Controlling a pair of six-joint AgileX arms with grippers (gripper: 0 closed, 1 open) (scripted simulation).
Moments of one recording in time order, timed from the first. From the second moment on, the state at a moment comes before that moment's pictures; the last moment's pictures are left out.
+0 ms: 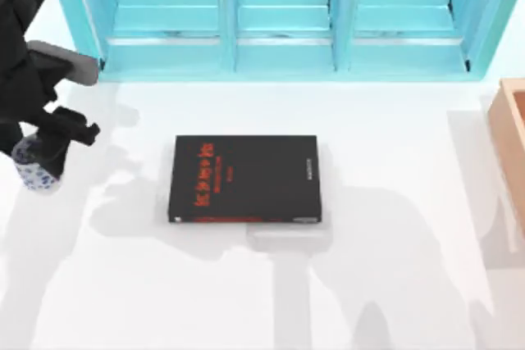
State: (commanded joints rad) left arm -0.11 1.92 1.48 -1.23 0.01 0.35; right arm 0.00 0.00 0.00 0.00 0.00 0.00
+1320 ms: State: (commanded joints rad) left arm -0.32 1.94 1.44 -1.05 0.00 -0.29; right arm 0.00 0.00 0.00 0.00 0.00 0.00
